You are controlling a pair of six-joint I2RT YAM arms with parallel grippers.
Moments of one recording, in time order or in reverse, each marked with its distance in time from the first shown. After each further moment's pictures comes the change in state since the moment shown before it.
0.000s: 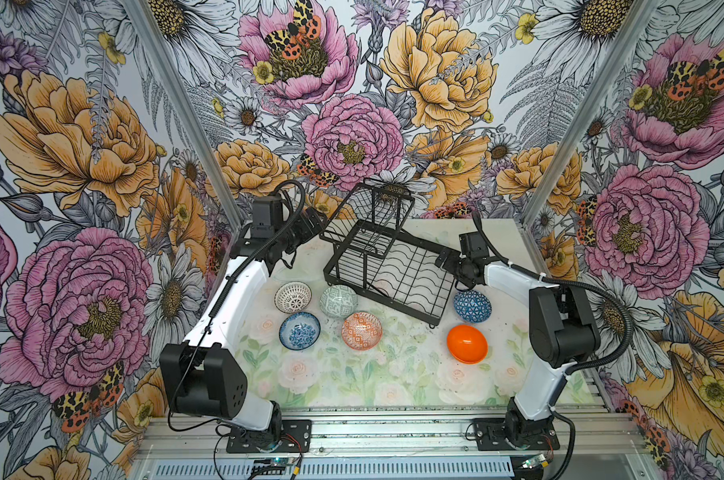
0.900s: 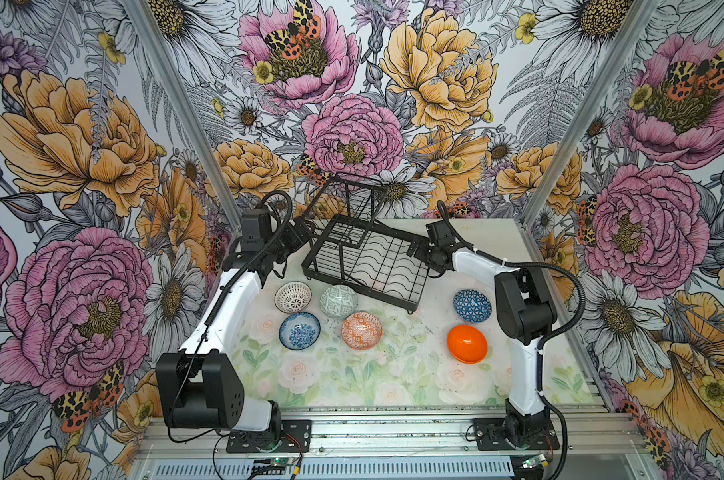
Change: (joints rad) left arm 0.086 -0.068 -0.156 0.098 0.026 -0.026; right arm 0.142 0.278 0.355 -0.052 0.042 0.014
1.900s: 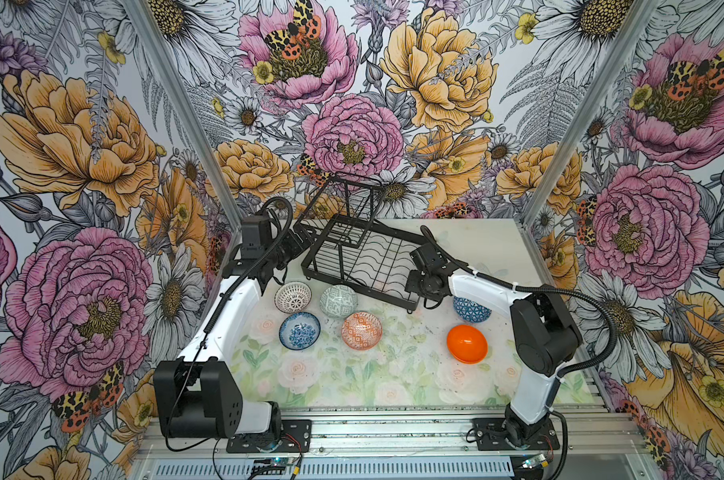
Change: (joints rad) left arm -0.002 -0.040 -0.068 0.018 0.008 0.001; right arm 0.188 -0.278 -0.295 -0.228 0.140 0.052
